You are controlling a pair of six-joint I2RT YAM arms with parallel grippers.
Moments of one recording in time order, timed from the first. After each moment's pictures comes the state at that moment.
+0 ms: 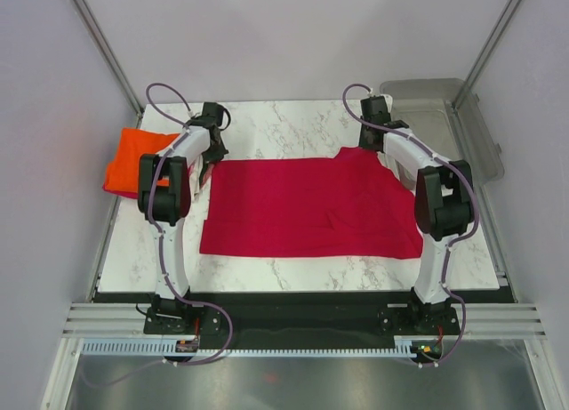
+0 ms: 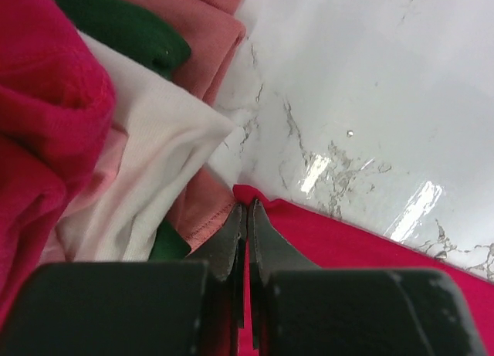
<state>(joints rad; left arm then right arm) -0.13 2.24 1.77 -0.63 -0.29 -0.49 0.22 2.04 1.61 -0.40 0.31 0.30</state>
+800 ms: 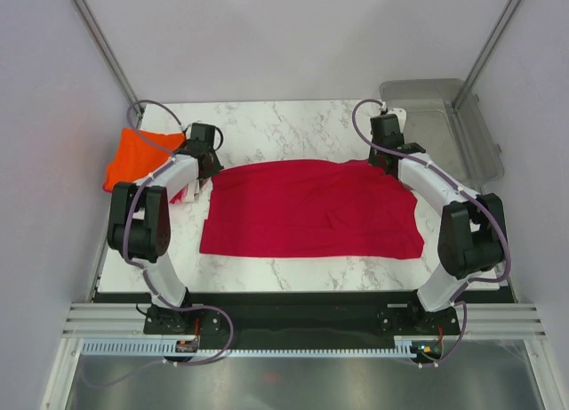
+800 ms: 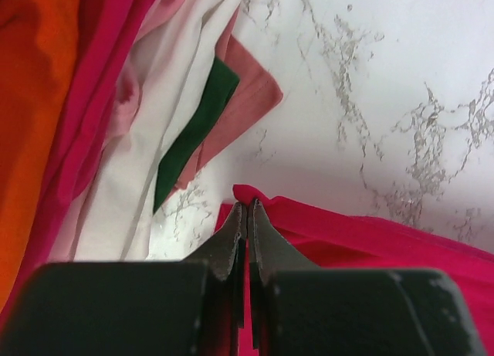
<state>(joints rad) -0.15 1.81 1.23 -0.33 -0.27 -0.48 0.25 1.68 1.26 -0.35 0.37 0.32</state>
